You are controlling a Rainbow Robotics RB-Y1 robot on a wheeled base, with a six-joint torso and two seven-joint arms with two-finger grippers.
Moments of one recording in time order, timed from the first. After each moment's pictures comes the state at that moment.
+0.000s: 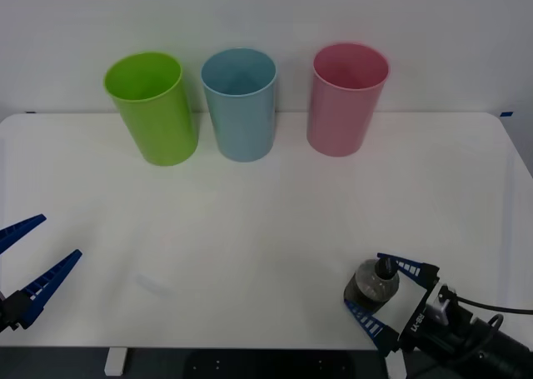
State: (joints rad) right arm 0.23 -0.44 0.07 -1.40 0.89 -0.94 0.64; left arm 0.35 0.40 0.52 -1.66 -0.96 -1.22 0.00
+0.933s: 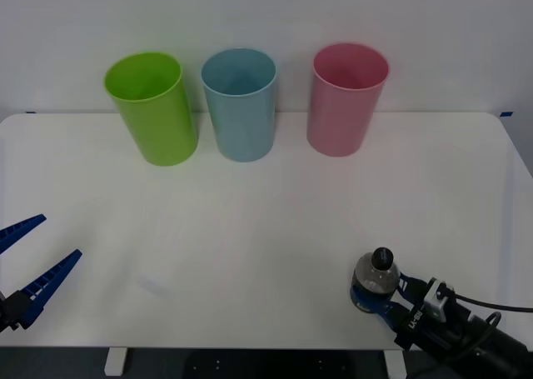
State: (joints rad) right arm 0.23 -0.43 0.08 -1.42 0.89 -0.93 0.64; left arm 0.35 0.40 0.52 -1.66 -0.96 -1.22 0.00
